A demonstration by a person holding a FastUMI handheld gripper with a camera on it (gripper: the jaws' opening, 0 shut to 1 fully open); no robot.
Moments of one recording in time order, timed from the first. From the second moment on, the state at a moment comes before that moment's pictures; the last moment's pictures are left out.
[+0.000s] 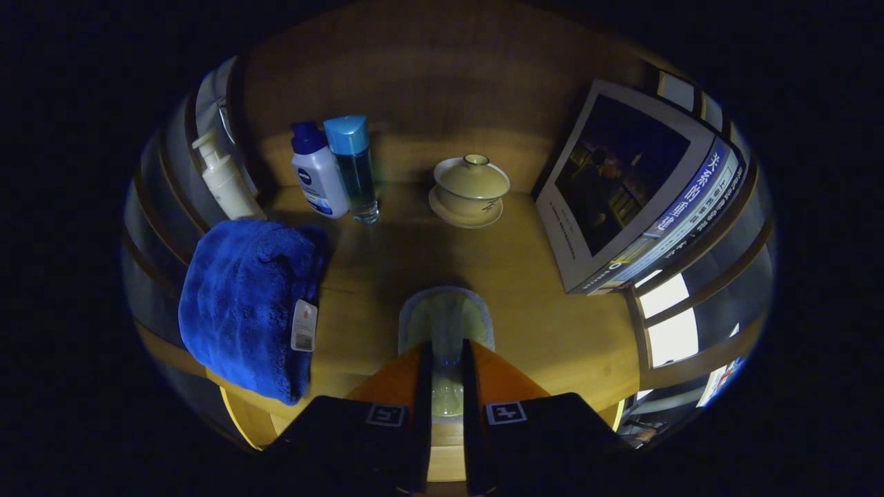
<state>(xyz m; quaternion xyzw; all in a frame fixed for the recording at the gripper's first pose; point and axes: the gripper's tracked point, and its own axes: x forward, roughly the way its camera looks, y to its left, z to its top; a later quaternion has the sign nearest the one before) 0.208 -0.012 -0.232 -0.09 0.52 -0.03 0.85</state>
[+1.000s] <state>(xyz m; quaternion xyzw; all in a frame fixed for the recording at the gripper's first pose) 0.083 -0.059 -0.149 0.01 0.26 -0.04 0.96</state>
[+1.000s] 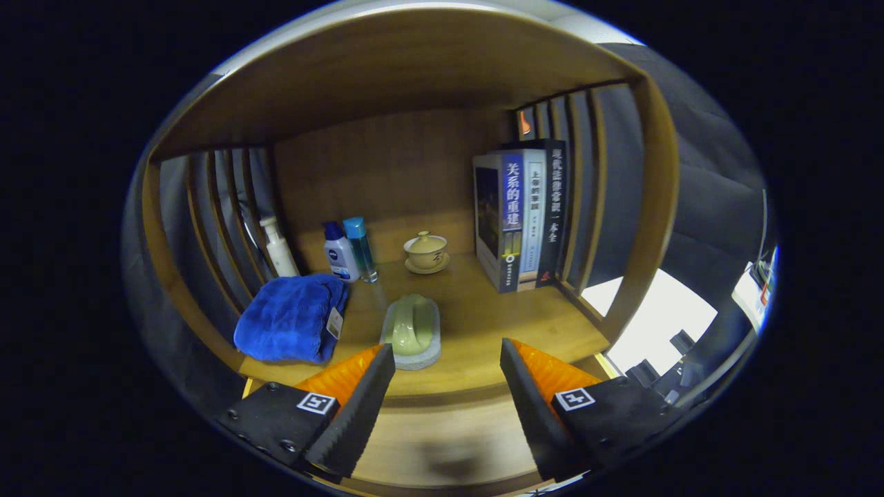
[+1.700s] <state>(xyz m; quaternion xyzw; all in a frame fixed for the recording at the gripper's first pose) -0.062 -0.079 -0.150 0.00 0.11 -0.04 0.99</state>
